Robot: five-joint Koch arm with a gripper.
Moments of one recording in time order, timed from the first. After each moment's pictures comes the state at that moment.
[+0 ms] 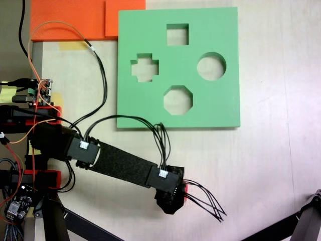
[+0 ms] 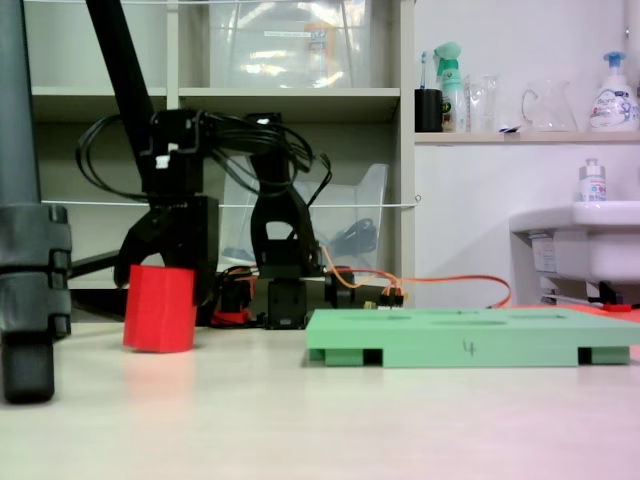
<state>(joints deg) 17.1 63.3 65.3 91.1 77.6</state>
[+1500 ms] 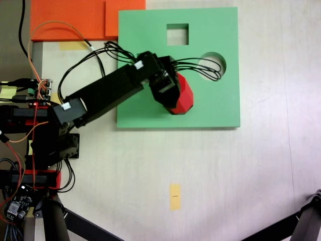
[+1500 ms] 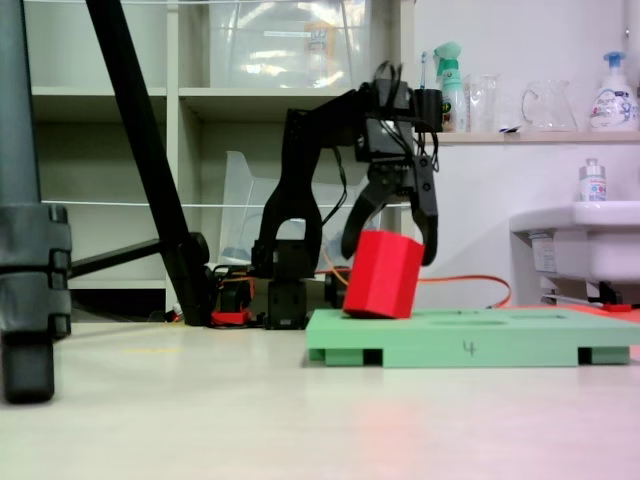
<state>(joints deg) -29.4 70.0 62.1 86.3 112.8</state>
